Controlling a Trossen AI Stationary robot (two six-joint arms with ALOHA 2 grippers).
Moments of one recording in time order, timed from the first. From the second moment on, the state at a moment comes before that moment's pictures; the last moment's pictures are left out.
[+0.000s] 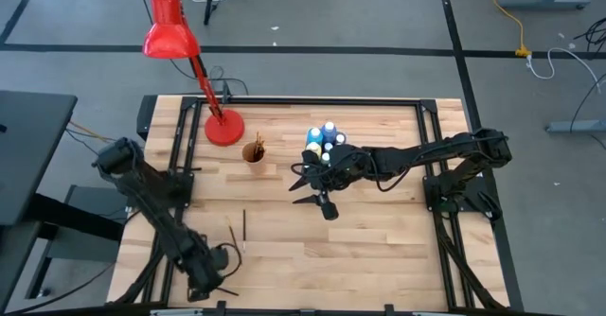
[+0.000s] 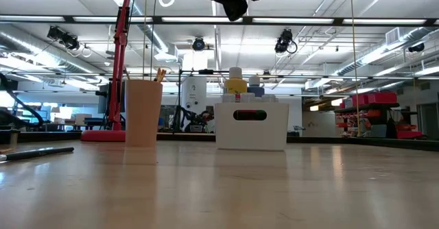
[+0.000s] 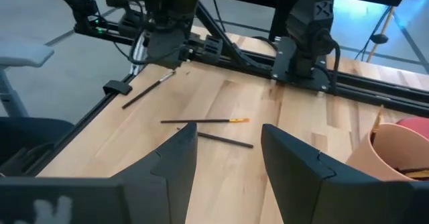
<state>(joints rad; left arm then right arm) -0.92 1.58 0.97 -0.71 0.27 -1.15 0.07 1.61 1.16 0.11 -0.23 -0.15</state>
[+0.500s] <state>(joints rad) -1.06 1.66 0.97 -0.71 0.28 -1.26 0.07 1.61 1.16 0.09 -0.24 -0.16</state>
